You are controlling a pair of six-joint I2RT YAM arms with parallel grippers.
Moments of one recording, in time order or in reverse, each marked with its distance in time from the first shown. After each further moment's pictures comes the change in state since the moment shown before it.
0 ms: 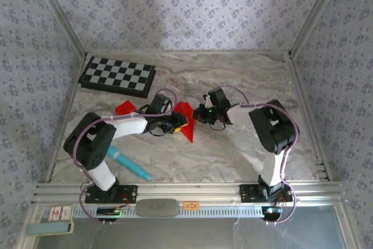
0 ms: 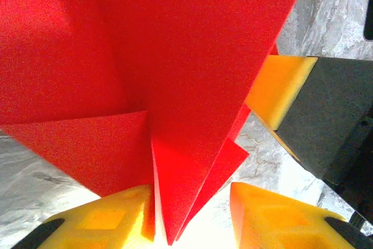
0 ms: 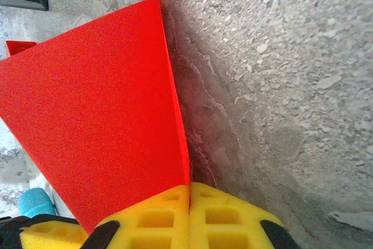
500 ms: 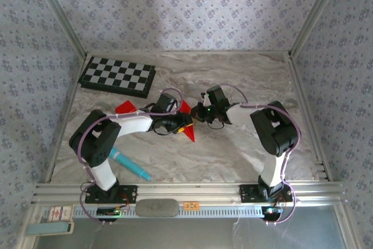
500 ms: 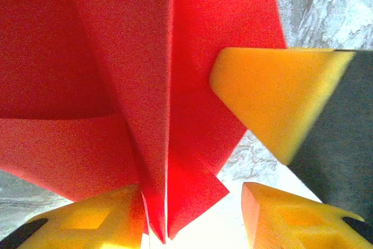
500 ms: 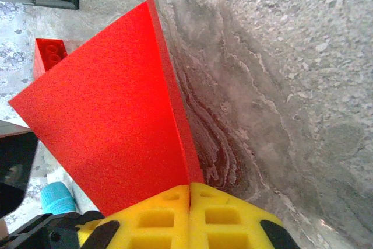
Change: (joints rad) left arm -0.038 0.050 0.068 -0.037 -0.007 0.027; right arm 0.020 -0.027 0.018 -0.002 -0.013 0.027
